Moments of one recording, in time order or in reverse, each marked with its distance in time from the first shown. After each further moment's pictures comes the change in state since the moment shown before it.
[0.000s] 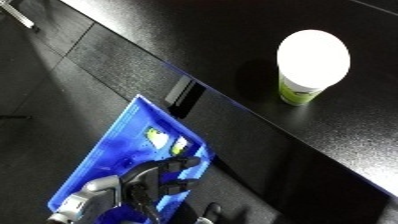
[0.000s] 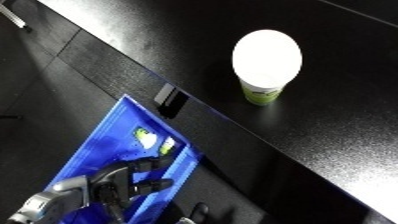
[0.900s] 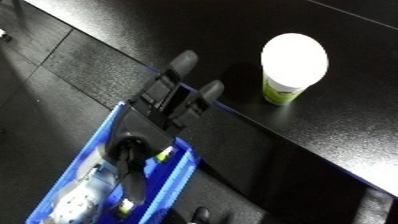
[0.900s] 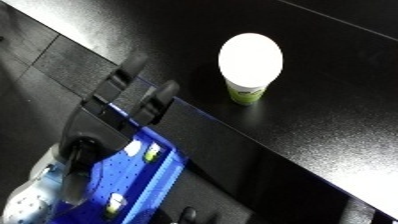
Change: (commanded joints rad) left arm -0.158 -0.189 0.326 -0.422 -0.326 -0.284 0.402; right arm 0.055 0.085 -0.039 0.046 0.008 -0.027 0.040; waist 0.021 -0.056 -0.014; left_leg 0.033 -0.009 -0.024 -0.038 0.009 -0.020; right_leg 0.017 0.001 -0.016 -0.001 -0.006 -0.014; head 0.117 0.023
